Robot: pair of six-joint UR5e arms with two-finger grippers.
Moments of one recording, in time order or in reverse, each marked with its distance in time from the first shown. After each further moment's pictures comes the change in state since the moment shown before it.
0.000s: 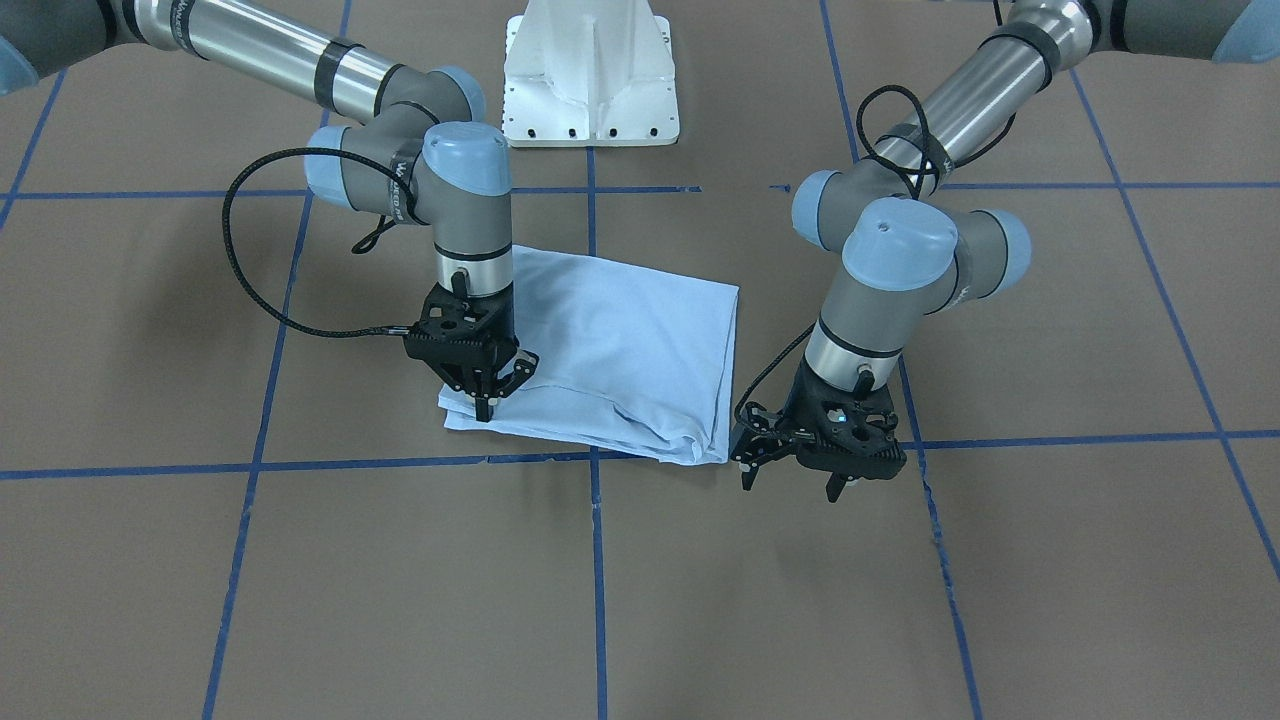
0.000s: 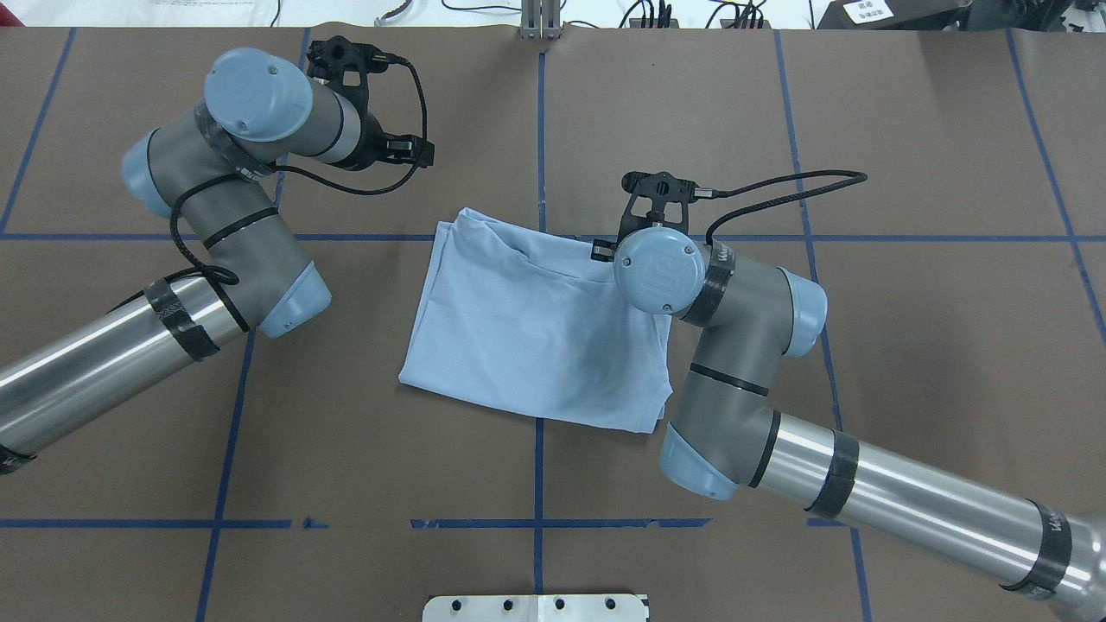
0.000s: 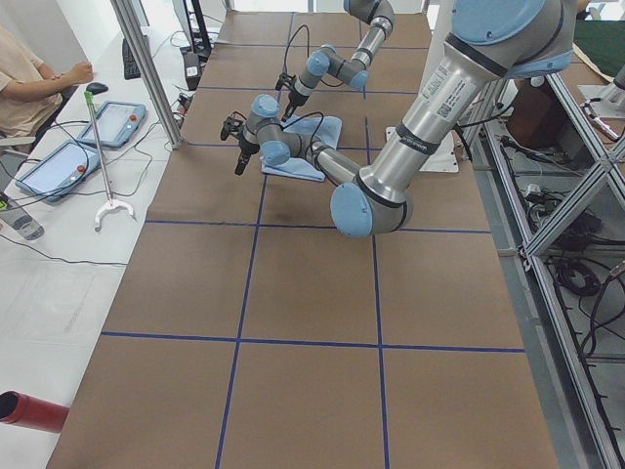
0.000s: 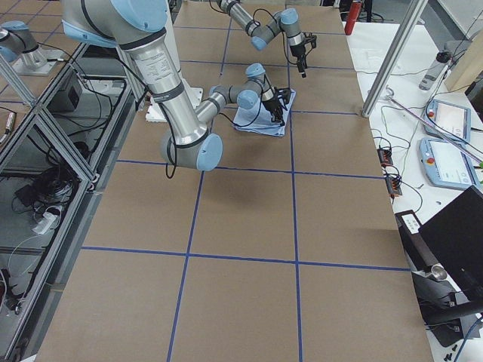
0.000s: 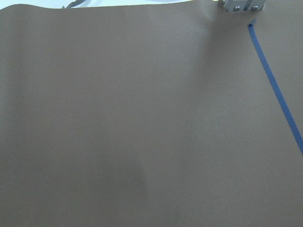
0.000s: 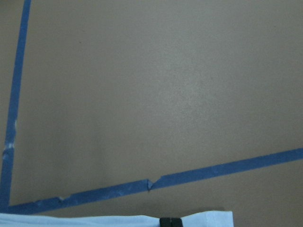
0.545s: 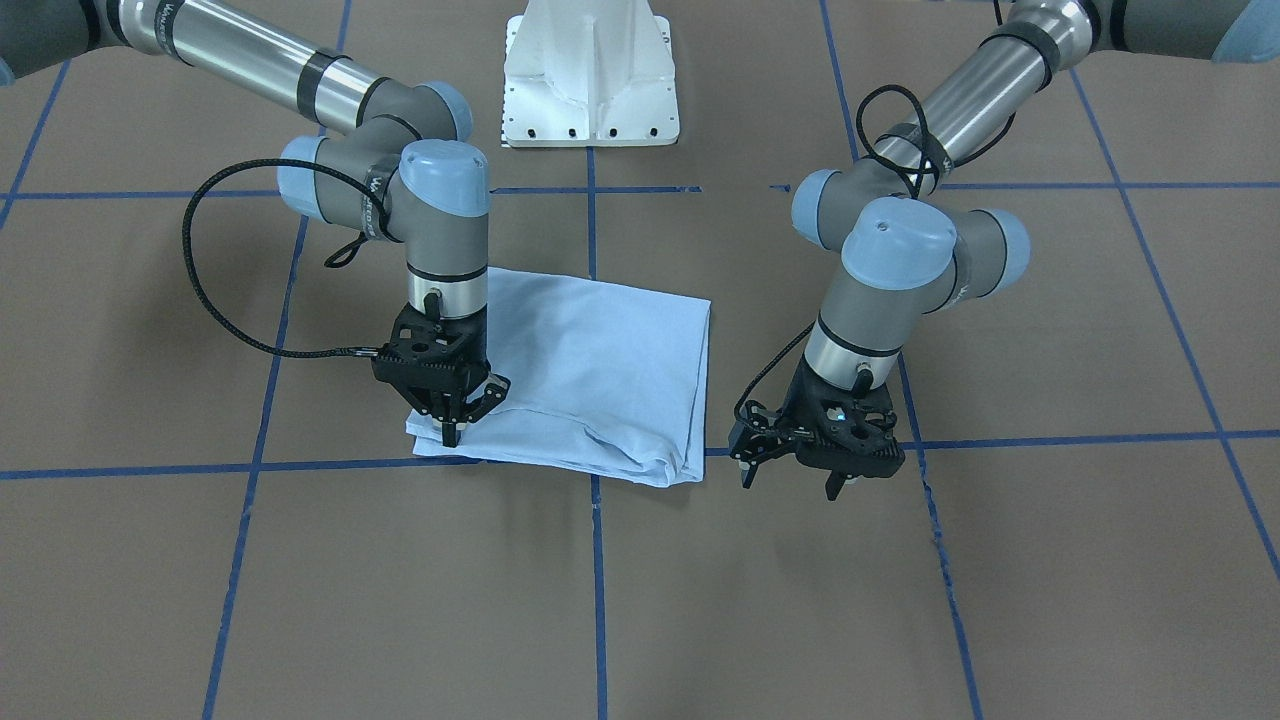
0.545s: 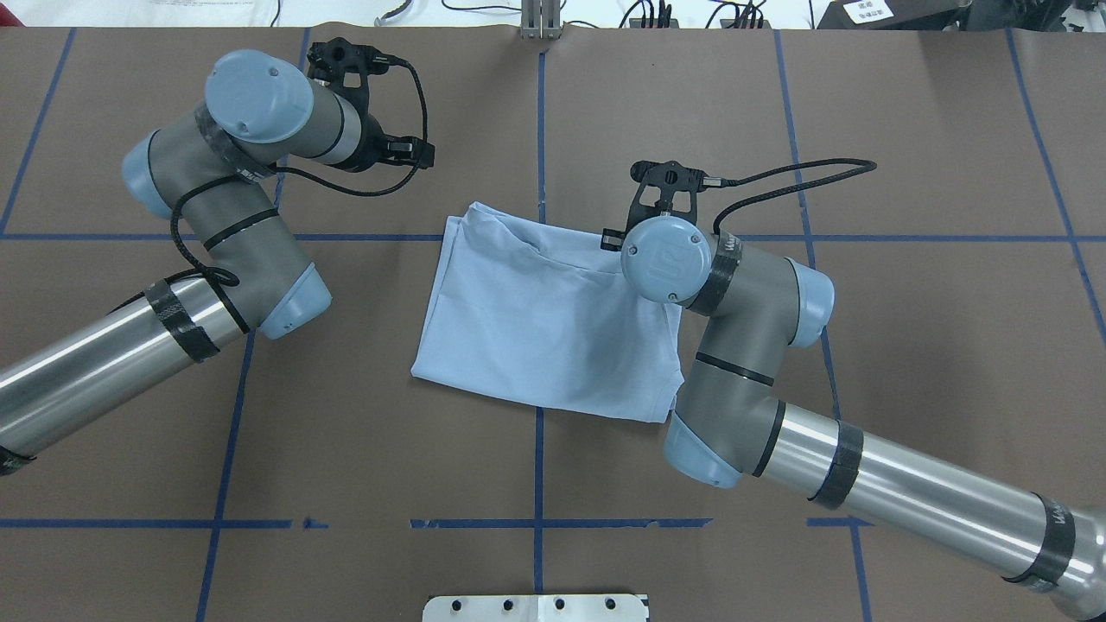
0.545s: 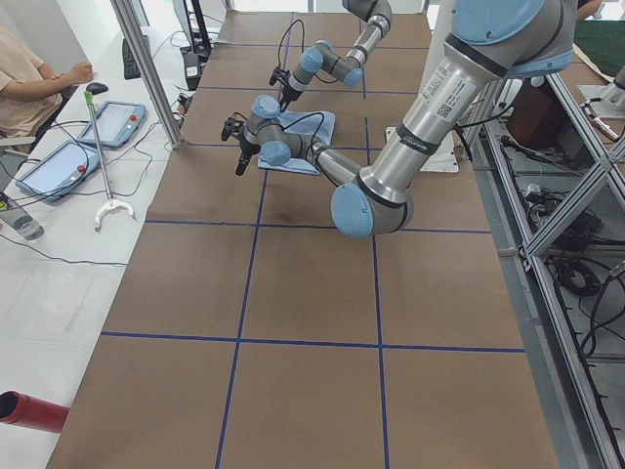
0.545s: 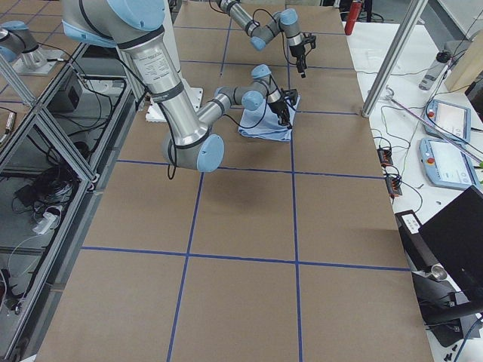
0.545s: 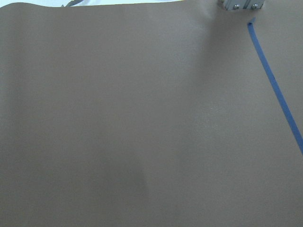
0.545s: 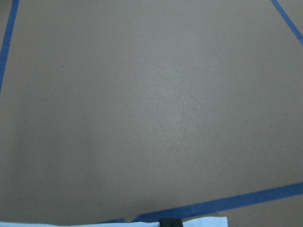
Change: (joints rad) left arm 0.002 0.004 -0.005 0.000 0.000 0.000; right arm 0.043 -0.003 -0.010 -0.008 -0.010 -0.076
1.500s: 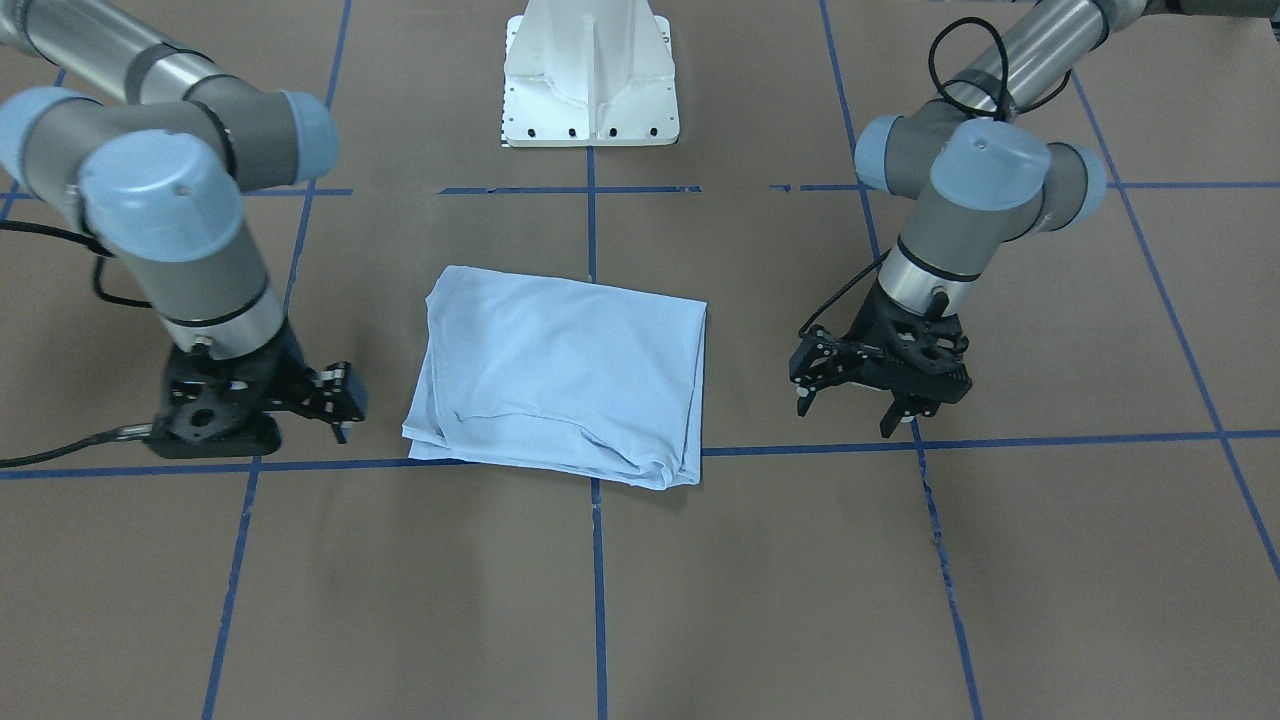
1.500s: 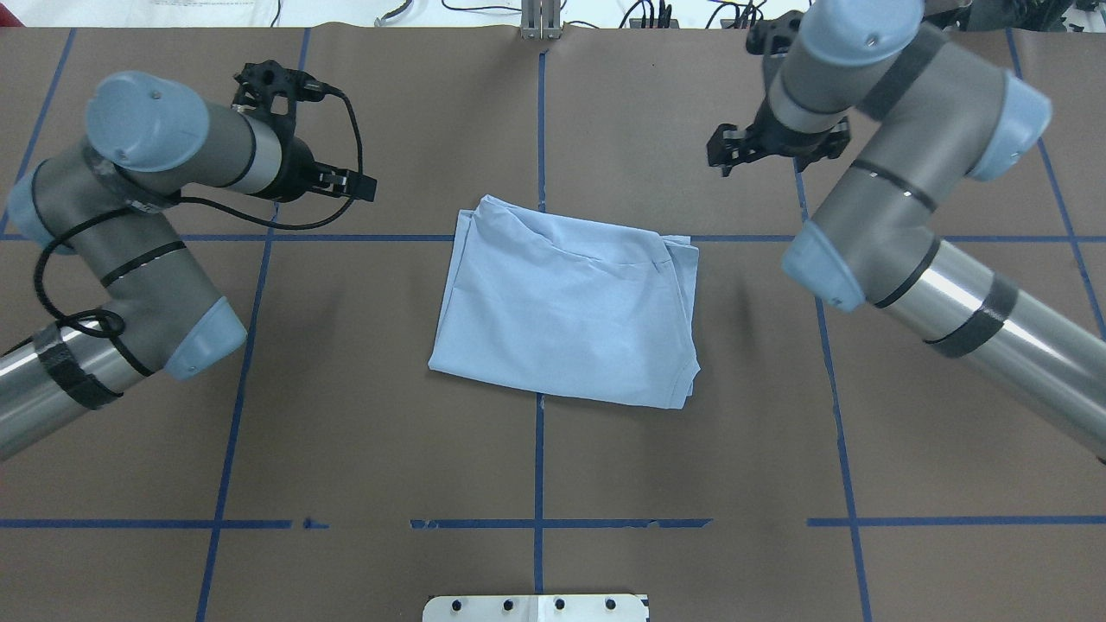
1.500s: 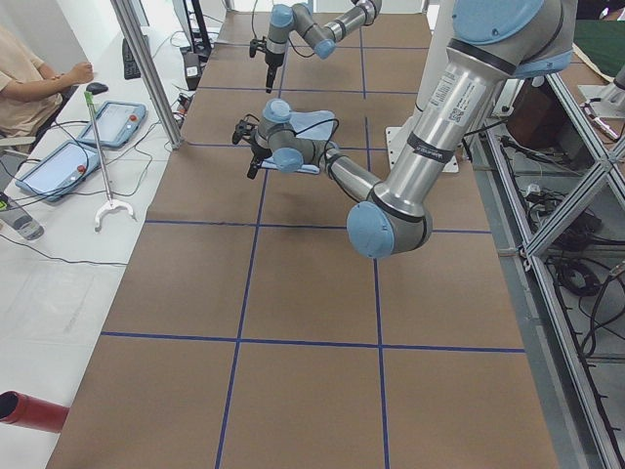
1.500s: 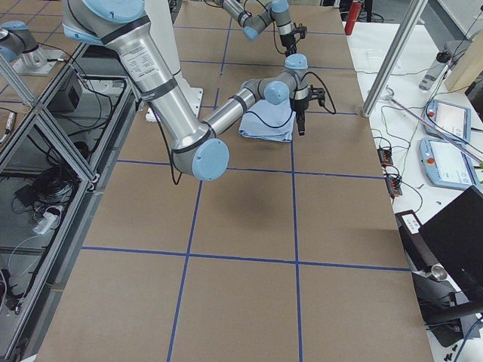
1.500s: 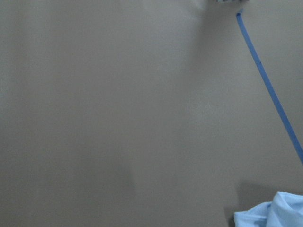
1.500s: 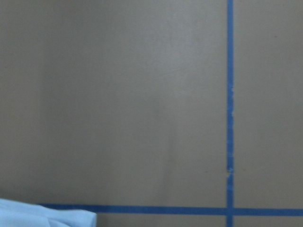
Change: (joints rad) left arm -0.054 0.251 -0.301 0.060 -0.095 0.179; right arm 0.395 -0.082 0.188 -0.319 0.587 -0.603
